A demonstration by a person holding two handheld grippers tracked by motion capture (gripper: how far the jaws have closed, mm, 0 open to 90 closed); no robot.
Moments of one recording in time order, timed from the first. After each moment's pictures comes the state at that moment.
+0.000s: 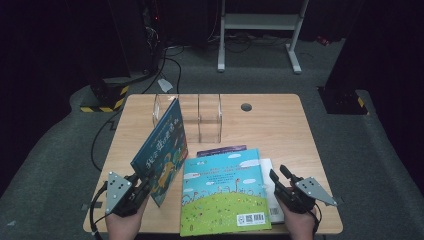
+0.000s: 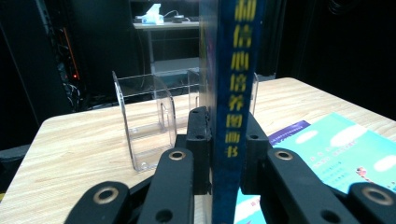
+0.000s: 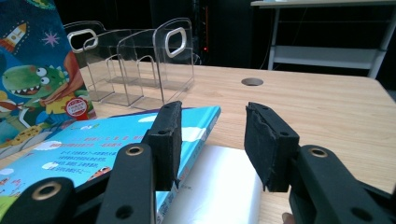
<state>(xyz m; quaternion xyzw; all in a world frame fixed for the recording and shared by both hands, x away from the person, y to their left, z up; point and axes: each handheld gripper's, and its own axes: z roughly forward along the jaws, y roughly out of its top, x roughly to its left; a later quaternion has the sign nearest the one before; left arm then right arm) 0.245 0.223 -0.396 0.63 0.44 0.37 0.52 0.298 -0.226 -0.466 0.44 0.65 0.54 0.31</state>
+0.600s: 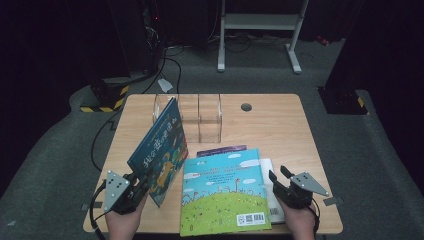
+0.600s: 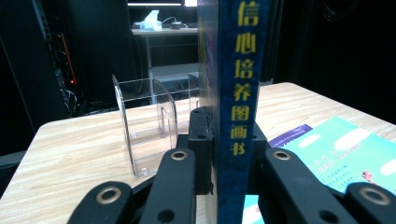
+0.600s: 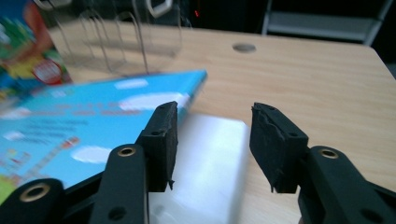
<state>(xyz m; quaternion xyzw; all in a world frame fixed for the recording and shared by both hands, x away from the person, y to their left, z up) 0.252 0.231 -0.403 0.63 0.44 0.37 0.53 0.315 -0.227 -0.475 0.46 0.69 0.47 0.30</state>
